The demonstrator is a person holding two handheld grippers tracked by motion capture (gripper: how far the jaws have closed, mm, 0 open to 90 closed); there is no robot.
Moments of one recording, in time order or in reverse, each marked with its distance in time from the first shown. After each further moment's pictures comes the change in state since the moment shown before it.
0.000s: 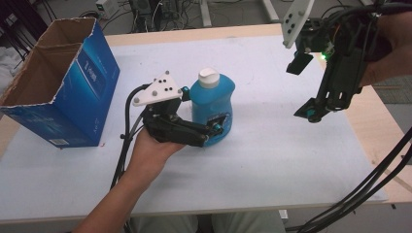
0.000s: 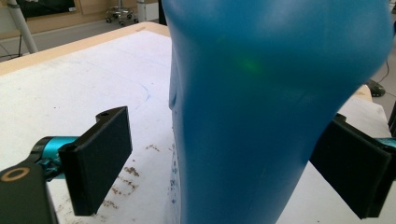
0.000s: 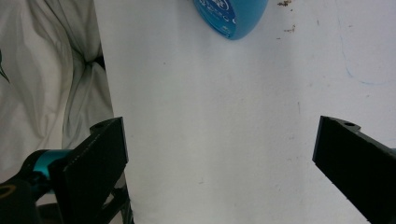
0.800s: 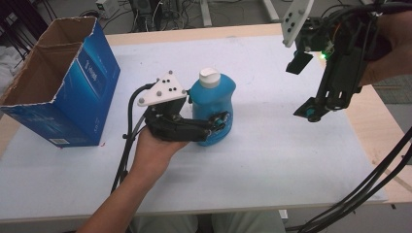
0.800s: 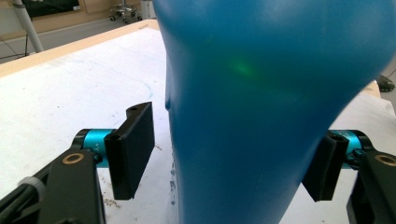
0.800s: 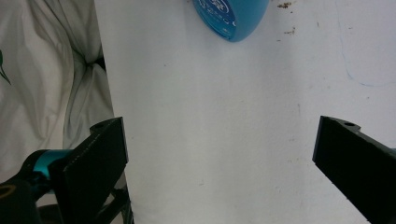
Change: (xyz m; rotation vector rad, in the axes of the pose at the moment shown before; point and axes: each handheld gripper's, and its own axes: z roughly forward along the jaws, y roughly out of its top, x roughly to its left) left arm -0.003 0.001 0.002 0.012 0.018 0.015; right arm 0.000 0.002 0.000 0.001 0.003 0.006
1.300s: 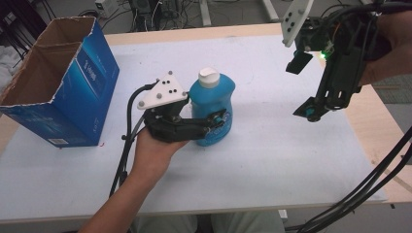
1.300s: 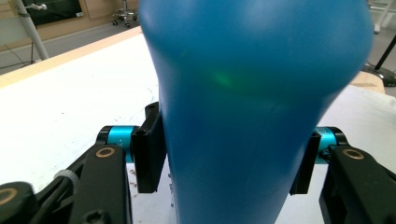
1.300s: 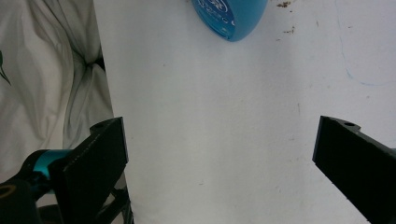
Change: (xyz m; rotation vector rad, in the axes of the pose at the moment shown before) left arm -0.002 0.002 -0.002 -0.004 0.012 0.045; right arm -0.002 0.000 0.001 -0.003 0.000 0.000
